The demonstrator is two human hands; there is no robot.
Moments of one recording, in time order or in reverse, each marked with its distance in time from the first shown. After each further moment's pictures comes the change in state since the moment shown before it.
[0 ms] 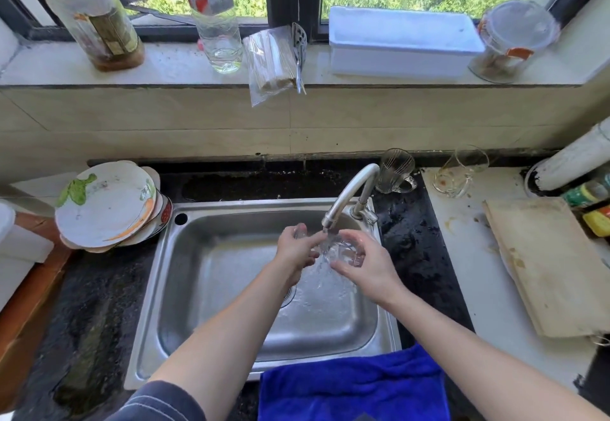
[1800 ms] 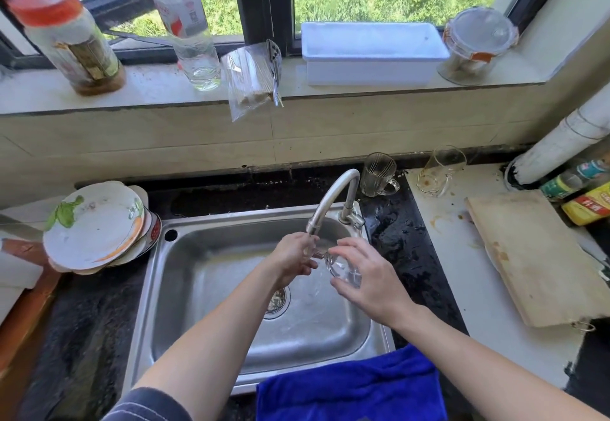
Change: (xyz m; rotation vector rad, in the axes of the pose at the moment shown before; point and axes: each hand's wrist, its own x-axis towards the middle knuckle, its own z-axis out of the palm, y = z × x) left_hand -0.022 0.022 0.007 0.242 -0.228 0.006; right_hand -0.031 -0.007 -0.020 -0.370 0.079 -0.370
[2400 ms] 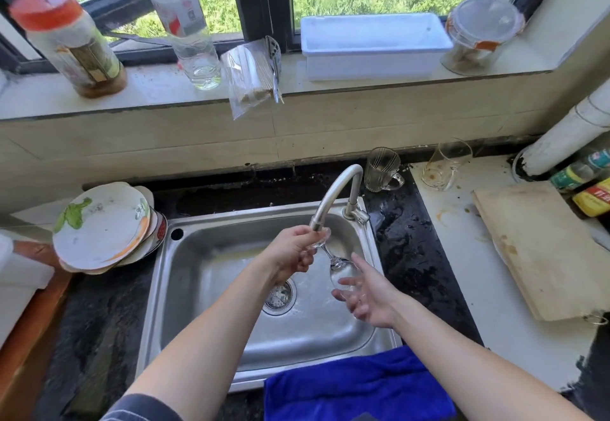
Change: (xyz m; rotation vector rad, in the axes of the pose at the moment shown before) left_hand -0.012 0.008 -0.014 -0.008 -0.132 0.003; right_hand 0.003 0.026 0.037 1.250 -0.304 1.323
